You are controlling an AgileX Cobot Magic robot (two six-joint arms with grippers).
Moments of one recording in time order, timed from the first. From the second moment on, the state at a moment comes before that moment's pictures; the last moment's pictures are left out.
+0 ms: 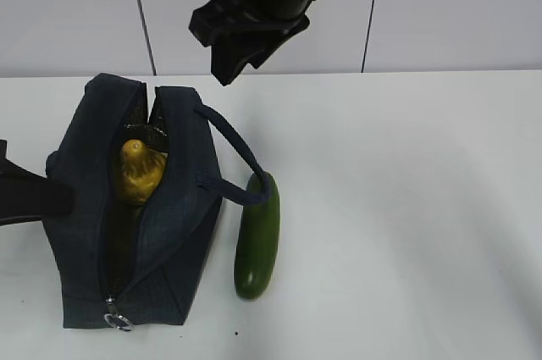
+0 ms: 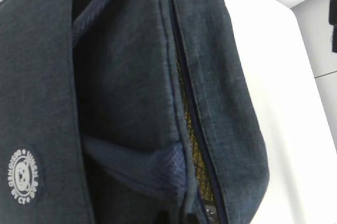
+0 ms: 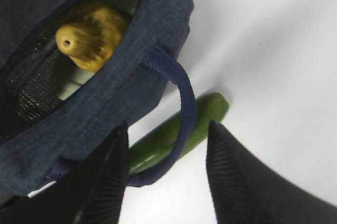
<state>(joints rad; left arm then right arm) 0.01 1.11 -0.56 -1.07 0.84 0.73 0.56 1.97 -2.00 0.17 1.23 -0.26</state>
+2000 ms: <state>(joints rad) 0.01 1.11 -0.56 -1.07 0.88 0.73 0.56 1.99 -1.40 0.29 0.81 0.01</state>
